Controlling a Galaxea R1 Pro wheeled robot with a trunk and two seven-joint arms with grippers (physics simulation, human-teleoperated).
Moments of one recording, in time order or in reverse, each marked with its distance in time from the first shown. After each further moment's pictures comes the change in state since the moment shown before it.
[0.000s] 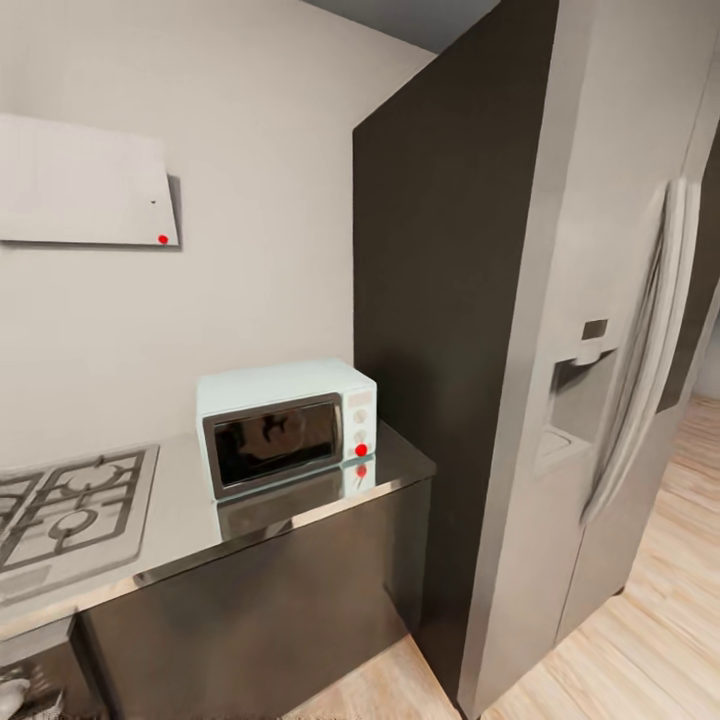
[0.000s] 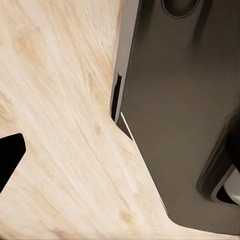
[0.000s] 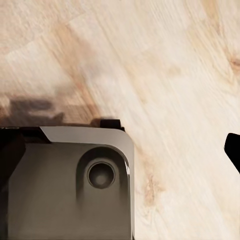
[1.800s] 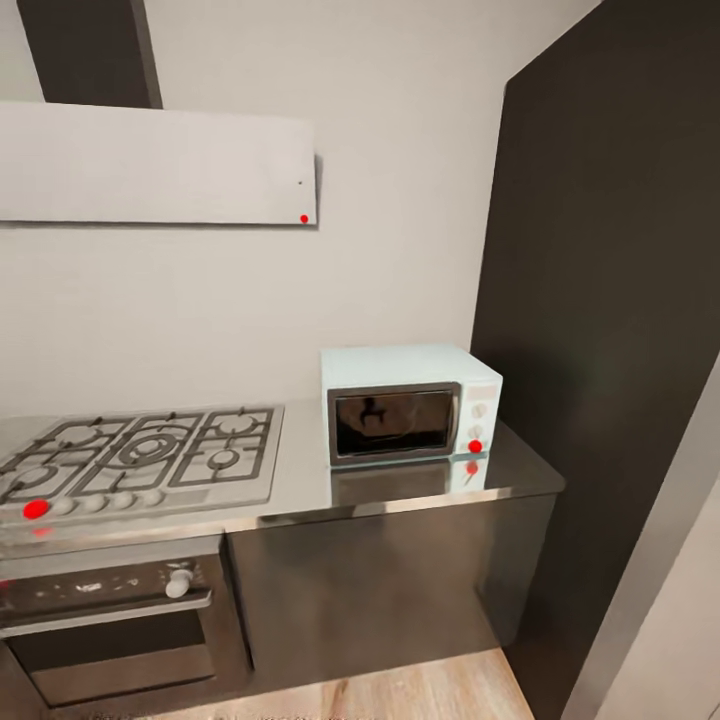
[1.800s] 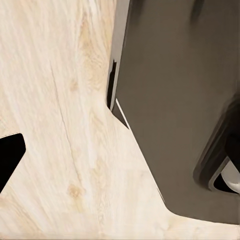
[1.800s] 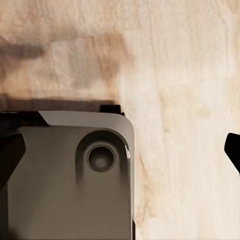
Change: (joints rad) left arm 0.000 -0.015 0.001 -0.003 0.000 -0.030 0.000; right arm 0.000 0.000 -0.002 -0.013 0.001 0.004 -0.001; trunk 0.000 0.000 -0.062
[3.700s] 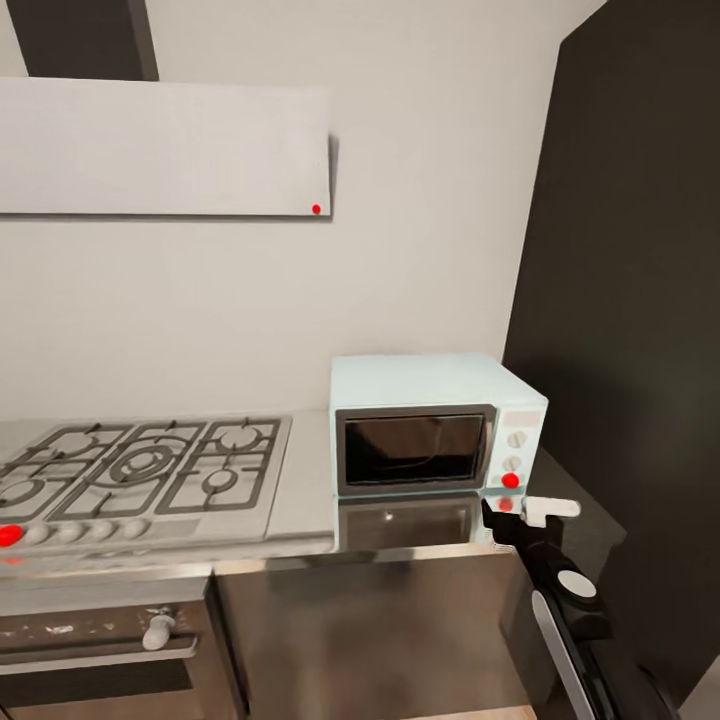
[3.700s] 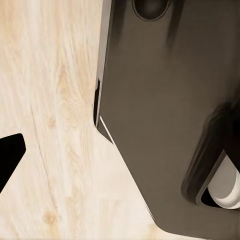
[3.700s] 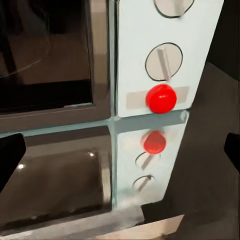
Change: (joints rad) left arm 0.000 -0.030 0.001 0.000 0.000 -0.091 0.000; right arm -0.138 -0.007 -0.073 -1.542 0.004 0.635 -0.135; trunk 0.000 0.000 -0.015
